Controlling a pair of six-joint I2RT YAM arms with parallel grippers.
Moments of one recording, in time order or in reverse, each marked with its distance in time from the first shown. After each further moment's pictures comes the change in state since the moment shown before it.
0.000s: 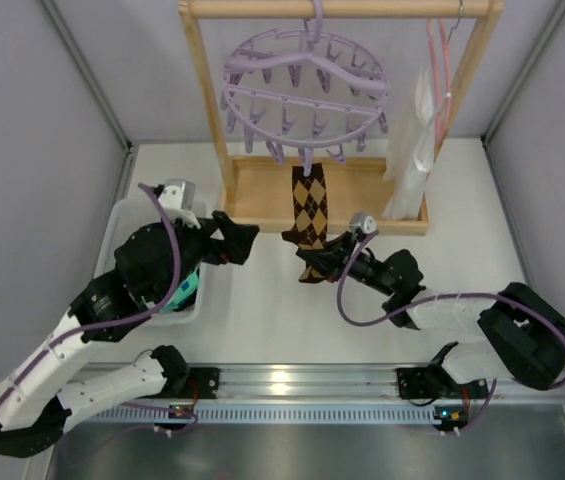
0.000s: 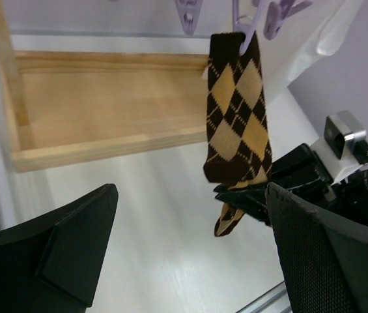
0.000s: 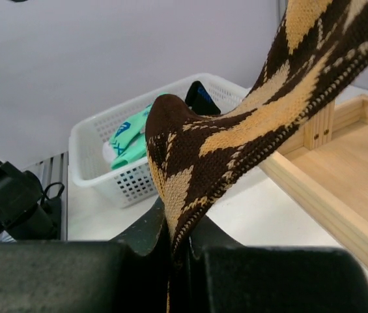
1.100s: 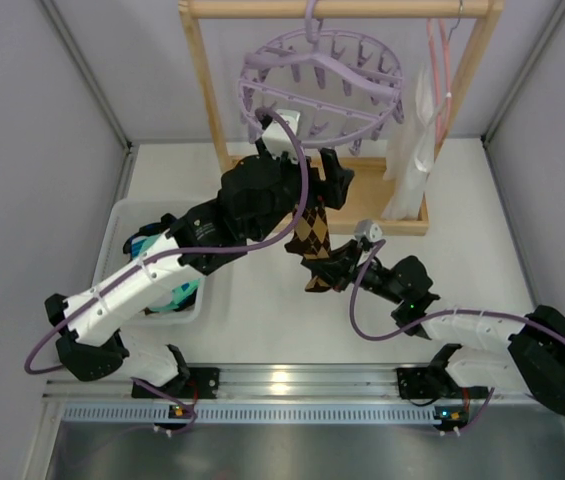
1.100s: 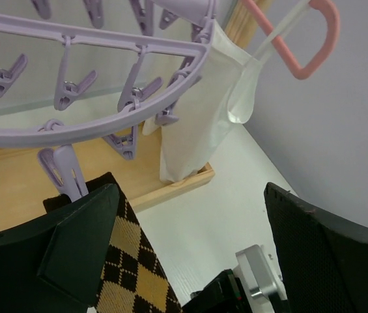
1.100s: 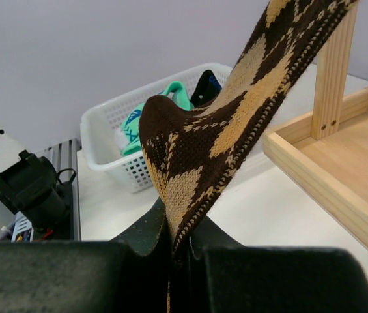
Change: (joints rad) left arm -0.156 0.673 0.579 0.207 -0.026 0.095; right arm 0.034 -0.213 -0.057 -0.183 0.016 -0.036
